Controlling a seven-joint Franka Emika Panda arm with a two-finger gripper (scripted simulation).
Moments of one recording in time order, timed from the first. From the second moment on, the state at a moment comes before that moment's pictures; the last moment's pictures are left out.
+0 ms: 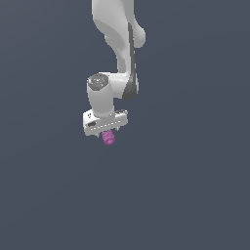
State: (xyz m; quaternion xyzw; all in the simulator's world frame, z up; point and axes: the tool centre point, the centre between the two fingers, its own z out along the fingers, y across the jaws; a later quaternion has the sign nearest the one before) arm -0.060 -0.086 0.092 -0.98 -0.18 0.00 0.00
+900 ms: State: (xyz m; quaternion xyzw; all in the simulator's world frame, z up) arm -0.062 -0.087 0.045 -0.98 -0.18 0.00 0.00
